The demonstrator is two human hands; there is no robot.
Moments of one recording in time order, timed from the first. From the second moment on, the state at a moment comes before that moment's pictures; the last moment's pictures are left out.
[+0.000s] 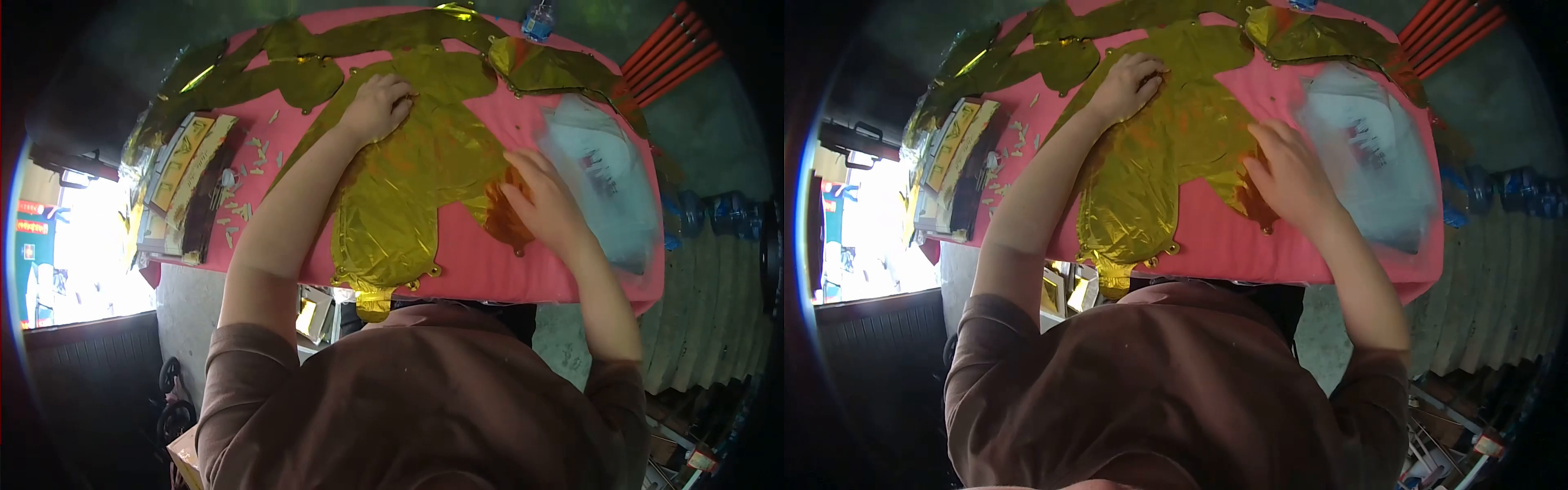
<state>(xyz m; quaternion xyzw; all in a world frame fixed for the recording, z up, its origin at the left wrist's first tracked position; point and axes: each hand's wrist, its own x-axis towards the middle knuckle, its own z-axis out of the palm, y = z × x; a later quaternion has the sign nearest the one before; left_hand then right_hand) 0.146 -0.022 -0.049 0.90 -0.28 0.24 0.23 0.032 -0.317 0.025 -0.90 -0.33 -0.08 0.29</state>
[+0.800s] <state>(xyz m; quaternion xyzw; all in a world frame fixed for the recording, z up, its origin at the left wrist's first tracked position) 0.135 -0.029 -0.035 0.95 -0.25 0.14 0.09 0.117 -0.286 0.023 -0.78 -0.12 0.26 0.55</state>
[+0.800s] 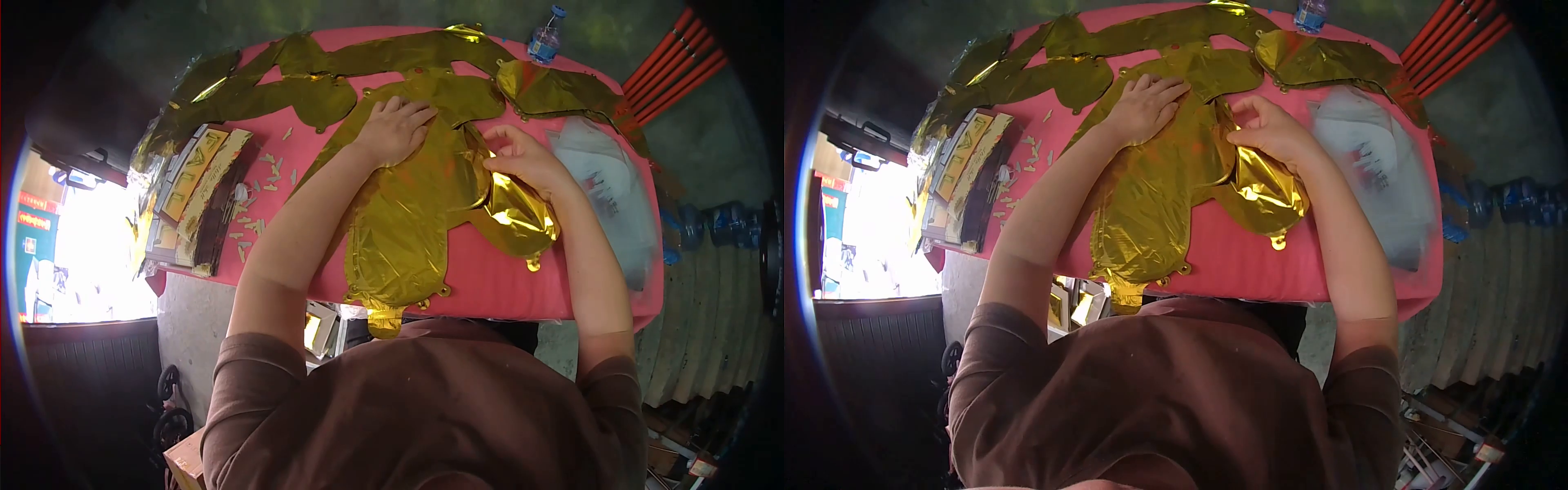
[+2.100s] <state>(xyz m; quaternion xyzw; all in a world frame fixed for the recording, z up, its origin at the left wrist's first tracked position) 0.158 -0.014 -0.062 0.95 -0.25 0.17 0.01 0.078 -0.213 -0.024 -0.91 -0.38 0.02 0.13</state>
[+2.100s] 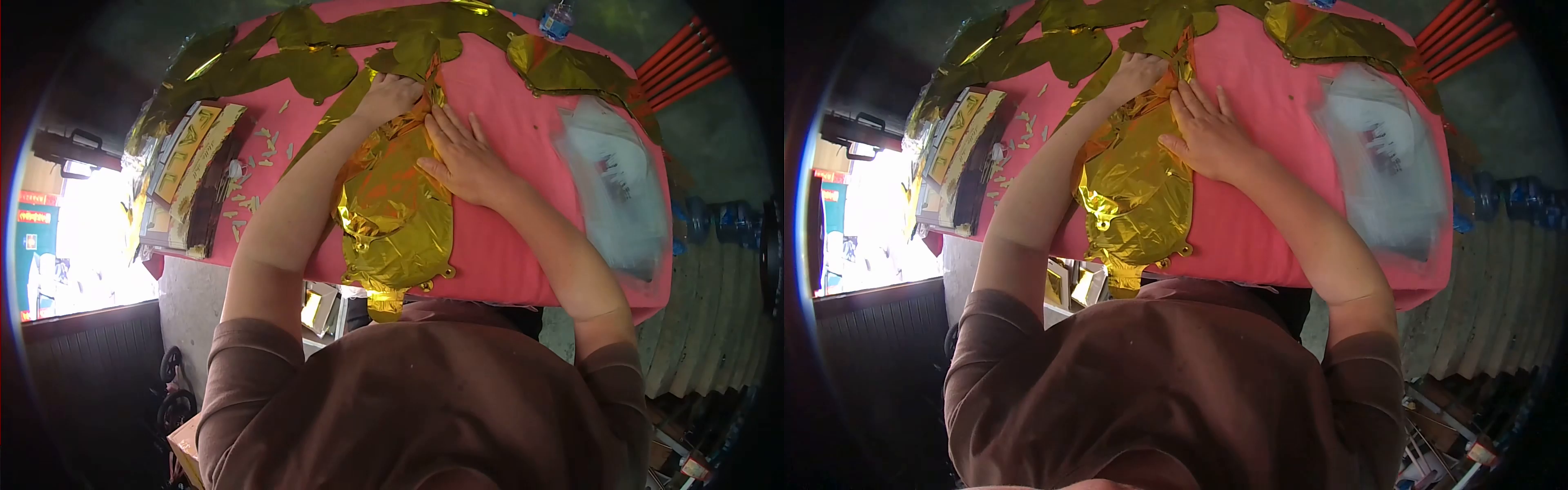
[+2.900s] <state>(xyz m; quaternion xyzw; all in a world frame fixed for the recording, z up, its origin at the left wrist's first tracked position) 0.207 0.053 -0.020 0.67 0.09 0.11 0.73 0.069 -0.213 -0.031 -0.92 -0.39 -0.02 0.08</state>
